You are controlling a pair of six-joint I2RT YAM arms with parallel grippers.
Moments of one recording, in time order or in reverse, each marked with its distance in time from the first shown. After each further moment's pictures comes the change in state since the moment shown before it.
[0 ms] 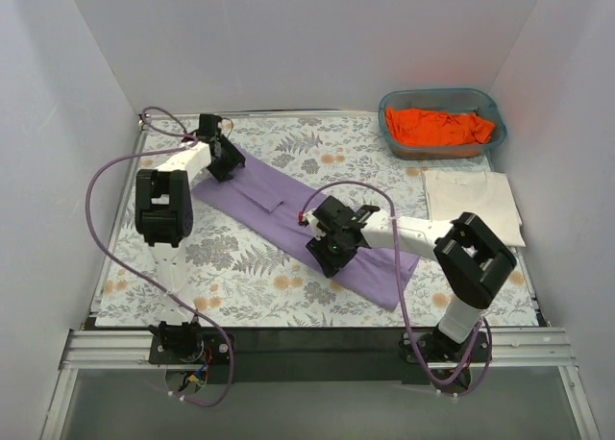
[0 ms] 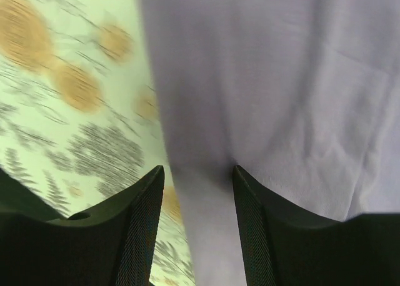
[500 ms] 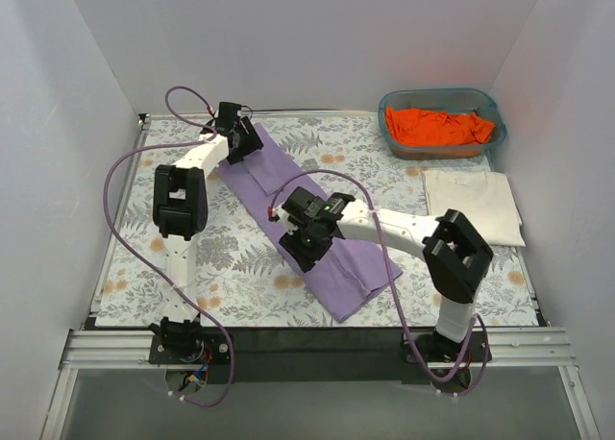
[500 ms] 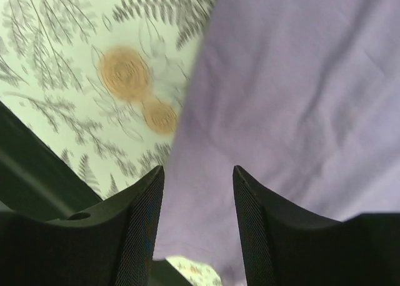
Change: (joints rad) left arm -0.097 0.234 0.370 0.059 -0.024 0.182; right arm 0.128 0.177 0.376 -0.192 -0.050 -0.005
